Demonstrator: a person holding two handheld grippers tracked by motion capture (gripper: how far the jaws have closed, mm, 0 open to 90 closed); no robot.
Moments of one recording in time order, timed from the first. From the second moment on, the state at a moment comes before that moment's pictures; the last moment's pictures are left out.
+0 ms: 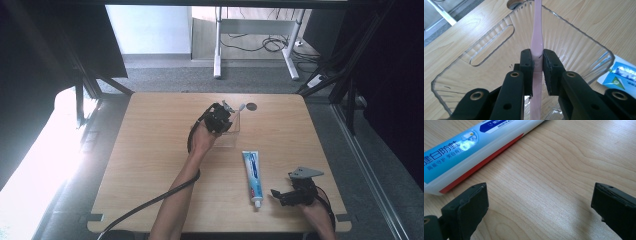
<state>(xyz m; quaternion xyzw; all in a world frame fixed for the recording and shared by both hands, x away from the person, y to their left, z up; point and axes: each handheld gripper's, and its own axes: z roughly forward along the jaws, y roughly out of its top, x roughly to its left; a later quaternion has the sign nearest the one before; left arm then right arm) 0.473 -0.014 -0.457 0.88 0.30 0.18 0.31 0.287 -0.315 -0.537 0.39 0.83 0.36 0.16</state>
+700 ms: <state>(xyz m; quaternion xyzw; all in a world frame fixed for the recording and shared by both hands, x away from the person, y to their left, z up) 0.473 -0.017 -0.457 0.88 0.31 0.19 0.29 0.287 -0.315 -0.538 0.39 0.83 0.36 0.16</state>
